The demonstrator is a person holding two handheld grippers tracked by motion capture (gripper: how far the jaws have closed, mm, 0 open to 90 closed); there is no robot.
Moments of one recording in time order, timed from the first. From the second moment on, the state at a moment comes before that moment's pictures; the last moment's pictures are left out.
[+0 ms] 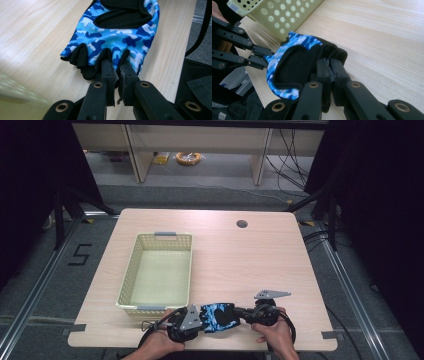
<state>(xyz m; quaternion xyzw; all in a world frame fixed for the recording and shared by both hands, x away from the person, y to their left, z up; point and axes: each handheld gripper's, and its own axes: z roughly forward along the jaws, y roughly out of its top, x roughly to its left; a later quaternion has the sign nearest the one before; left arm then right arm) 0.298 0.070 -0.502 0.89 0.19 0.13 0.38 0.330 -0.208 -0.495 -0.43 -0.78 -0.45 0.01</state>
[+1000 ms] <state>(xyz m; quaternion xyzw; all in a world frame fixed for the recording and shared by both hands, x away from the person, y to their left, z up) 0.298 0.086 -0.481 0.88 0.20 0.15 0.41 0.322 -0.193 -0.444 -0.38 -0.77 -0.51 0.00</state>
